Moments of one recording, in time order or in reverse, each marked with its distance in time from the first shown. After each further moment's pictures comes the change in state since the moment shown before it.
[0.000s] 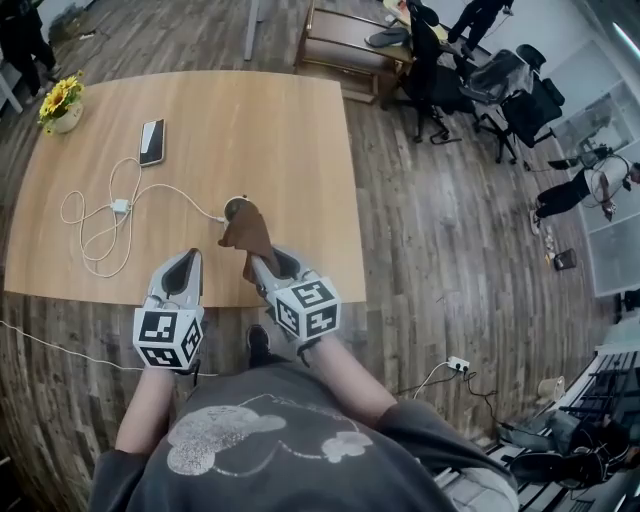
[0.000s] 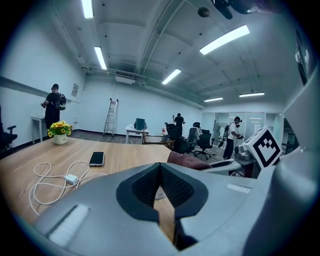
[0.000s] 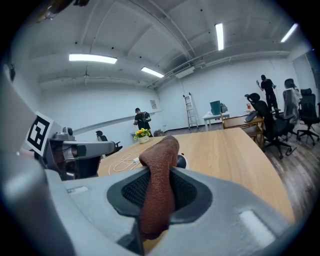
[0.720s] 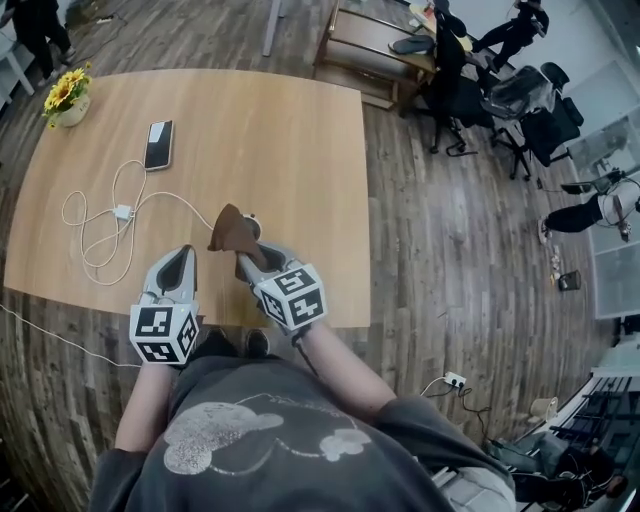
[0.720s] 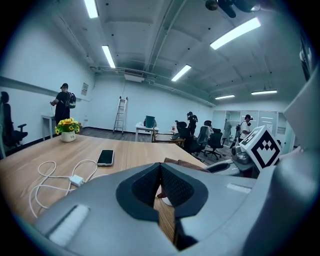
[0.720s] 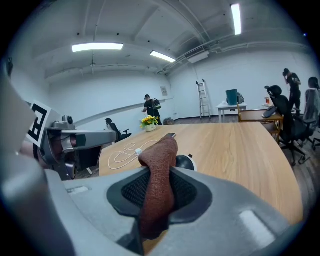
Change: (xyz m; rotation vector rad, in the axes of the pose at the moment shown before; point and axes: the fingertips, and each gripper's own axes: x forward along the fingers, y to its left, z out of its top) left arm 0.037 0.051 0.000 -0.036 0.022 0.104; right arm 0.080 -0.001 -0.001 -0.082 0.158 0.121
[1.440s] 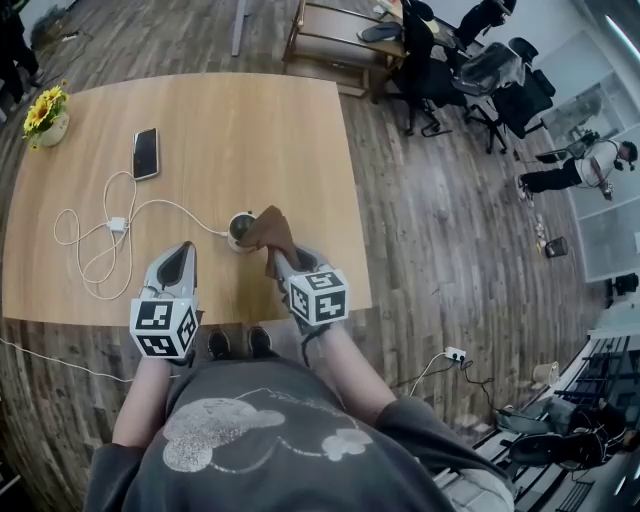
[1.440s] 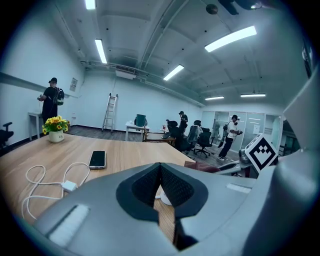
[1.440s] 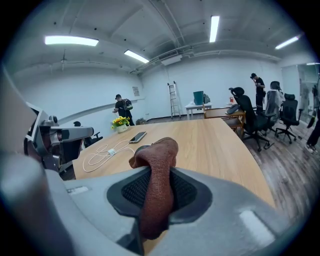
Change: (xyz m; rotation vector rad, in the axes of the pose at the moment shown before) left arm 0.006 0.009 0.004 0.020 0.018 -0.133; right arm -0.048 -0.054 -0.030 0.153 -0.005 -0.323
